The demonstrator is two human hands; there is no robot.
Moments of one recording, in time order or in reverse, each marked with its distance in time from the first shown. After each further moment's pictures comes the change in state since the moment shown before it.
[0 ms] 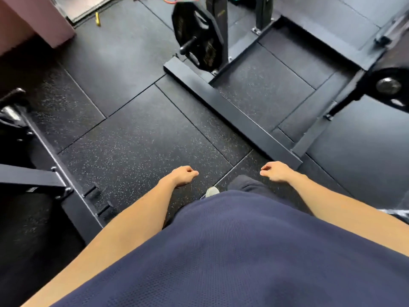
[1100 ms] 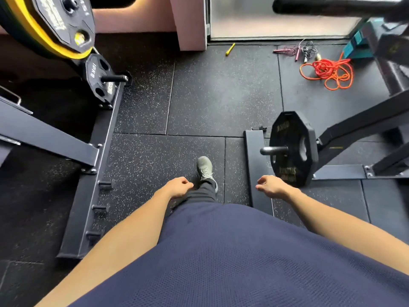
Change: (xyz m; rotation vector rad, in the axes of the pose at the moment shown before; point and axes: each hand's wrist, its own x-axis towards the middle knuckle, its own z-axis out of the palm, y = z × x) left_hand 0.181 0.015 -0.373 -0.658 0.300 -0.398; right_hand 0.377 -0.430 -0.329 -0.606 -0.217 -0.557
